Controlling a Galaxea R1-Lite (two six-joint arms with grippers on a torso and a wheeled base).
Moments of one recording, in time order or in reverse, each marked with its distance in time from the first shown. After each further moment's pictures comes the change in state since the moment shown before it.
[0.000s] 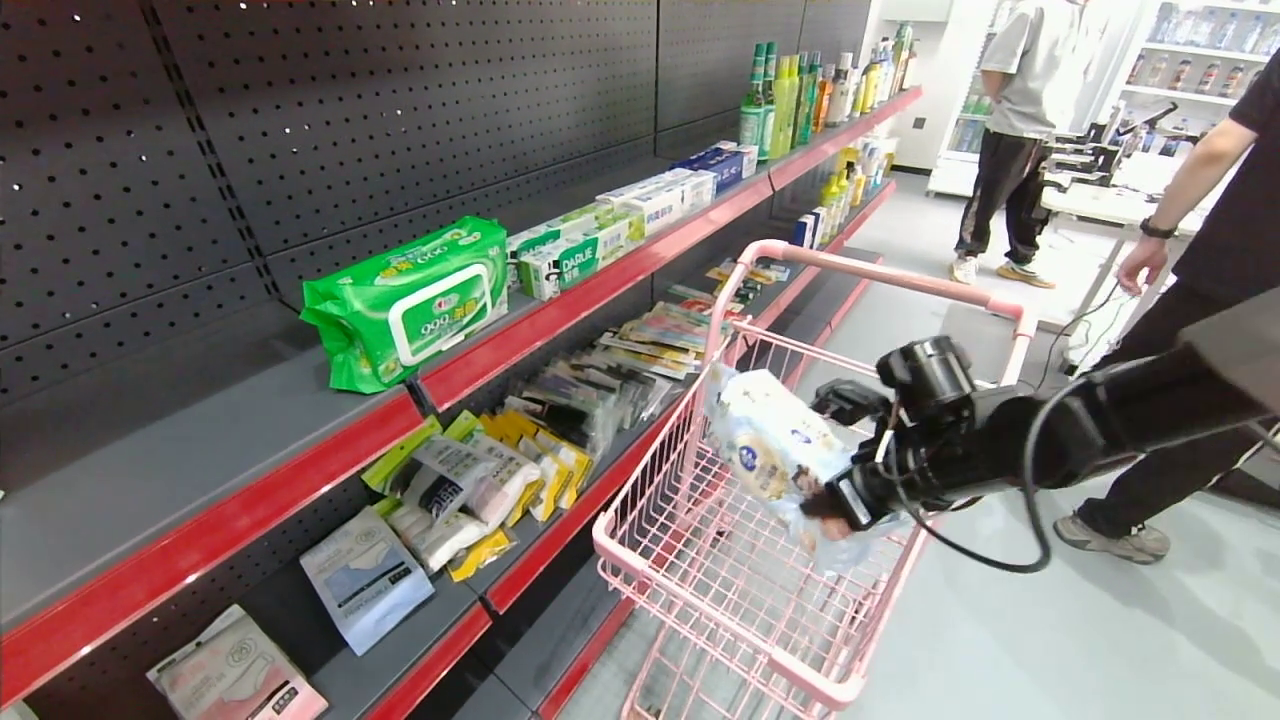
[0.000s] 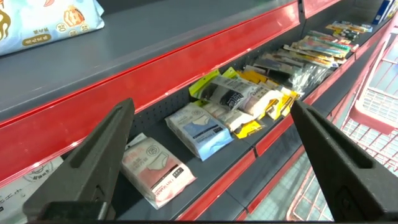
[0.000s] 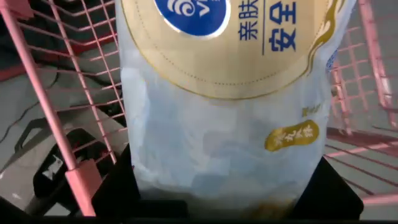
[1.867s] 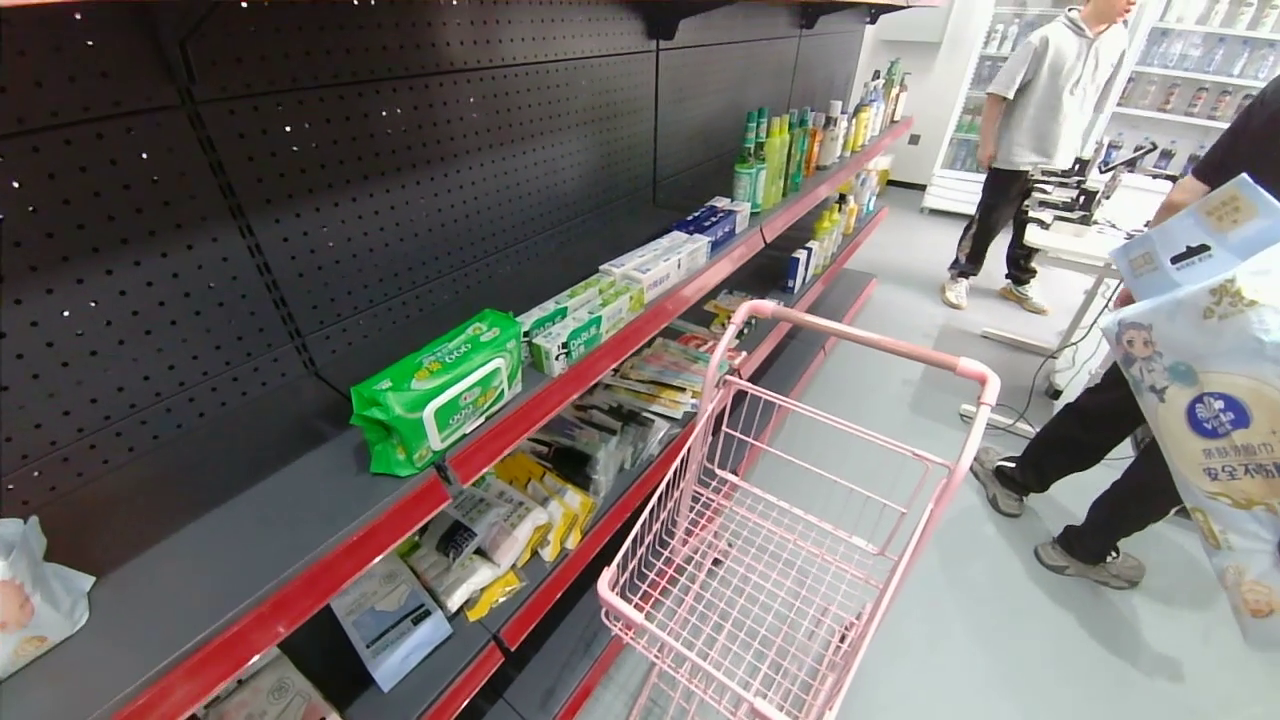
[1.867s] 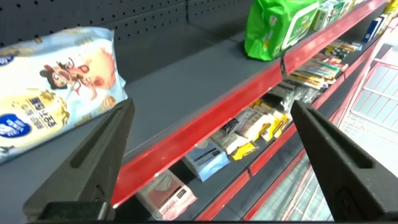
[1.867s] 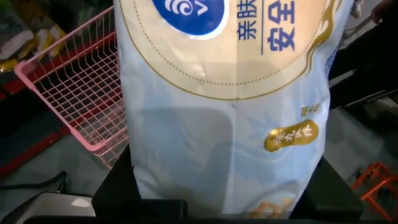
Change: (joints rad) left arm 0.000 0.000 0.000 0.000 -0.001 0.000; right arm -0.328 -1.263 0.453 0.264 -0.130 -0.025
